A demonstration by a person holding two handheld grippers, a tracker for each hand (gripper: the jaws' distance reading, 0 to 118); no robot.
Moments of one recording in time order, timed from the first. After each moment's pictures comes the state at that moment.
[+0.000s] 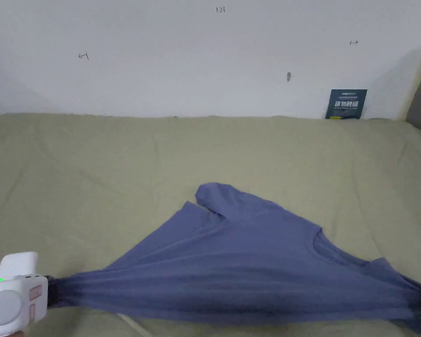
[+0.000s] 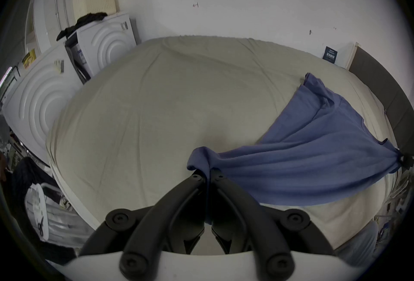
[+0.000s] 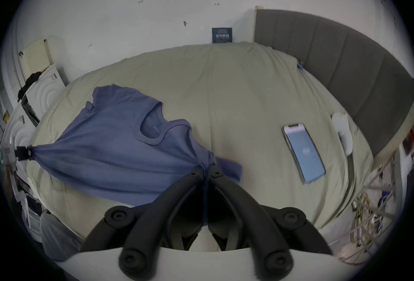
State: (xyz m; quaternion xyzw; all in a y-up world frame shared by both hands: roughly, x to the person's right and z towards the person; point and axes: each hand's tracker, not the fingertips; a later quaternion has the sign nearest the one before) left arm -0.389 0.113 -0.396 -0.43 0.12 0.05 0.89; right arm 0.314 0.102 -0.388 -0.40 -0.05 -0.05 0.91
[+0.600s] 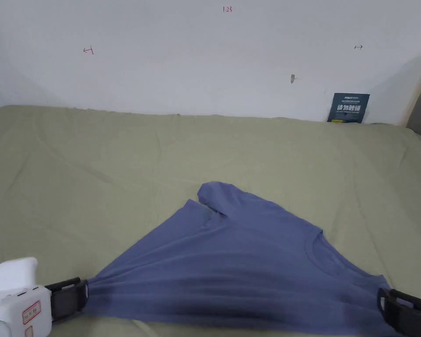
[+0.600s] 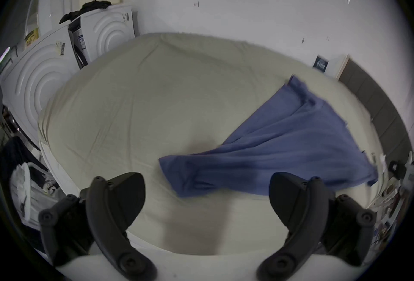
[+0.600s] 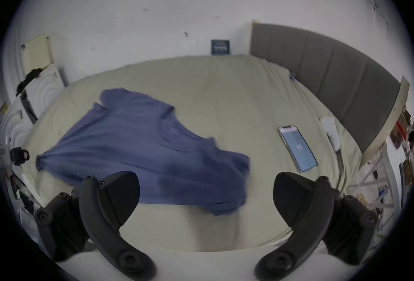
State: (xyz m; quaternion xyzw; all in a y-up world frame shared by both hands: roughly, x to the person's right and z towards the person) left arm -0.345 0.160 -0.330 -0.35 0.07 0.10 0.93; right arm 0.204 0.158 -0.327 -0.28 -0.04 -0.02 0.96
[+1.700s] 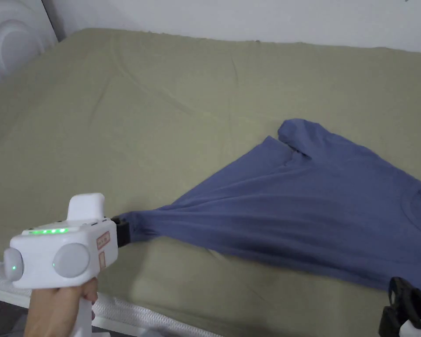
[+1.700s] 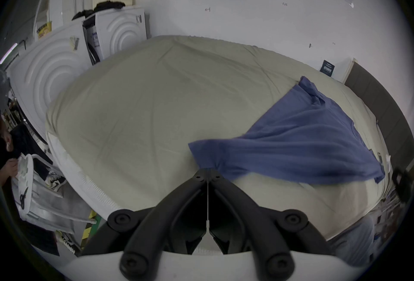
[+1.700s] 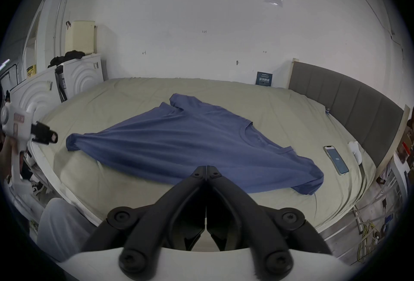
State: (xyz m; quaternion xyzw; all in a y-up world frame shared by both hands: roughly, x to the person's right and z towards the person) left arm -0.402 0.100 -0.351 -0.39 0.12 0.10 0.91; right arm 0.042 0.117 -0.278 -0.26 0.03 0.05 0.96
